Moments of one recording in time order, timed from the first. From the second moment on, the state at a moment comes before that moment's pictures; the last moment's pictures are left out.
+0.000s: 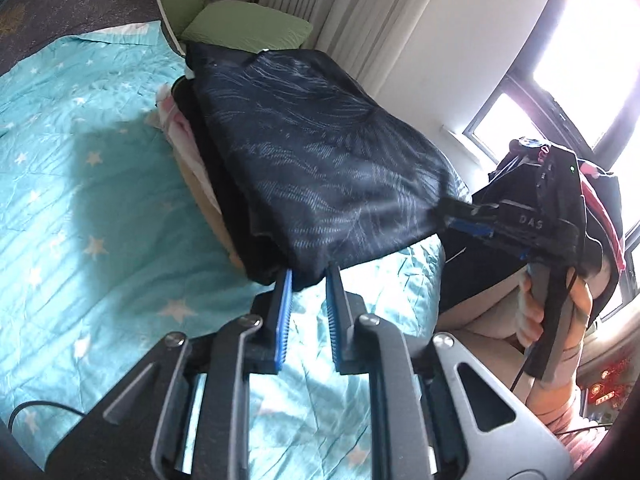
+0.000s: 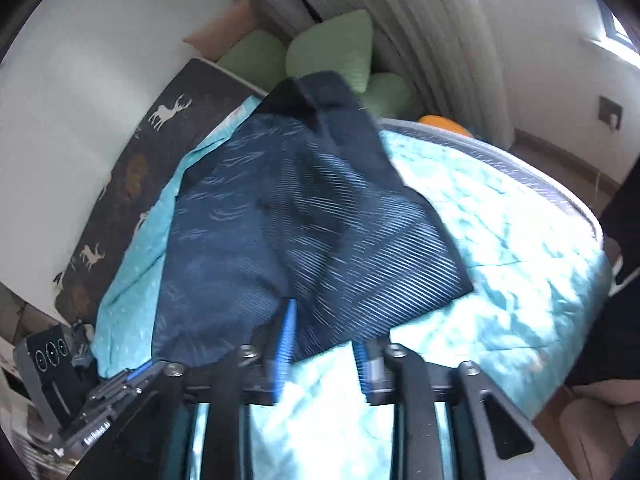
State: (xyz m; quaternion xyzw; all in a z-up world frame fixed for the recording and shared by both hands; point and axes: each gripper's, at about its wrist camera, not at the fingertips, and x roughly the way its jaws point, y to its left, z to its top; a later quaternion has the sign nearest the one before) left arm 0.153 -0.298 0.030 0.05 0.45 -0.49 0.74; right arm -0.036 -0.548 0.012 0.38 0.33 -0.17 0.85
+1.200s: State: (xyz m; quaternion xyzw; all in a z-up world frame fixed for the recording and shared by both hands) left arm 0.070 -0.265 0.073 0.14 0.27 -0.42 0.86; right arm -0.083 -0.391 0.056 0.13 0.29 -0.29 0.90
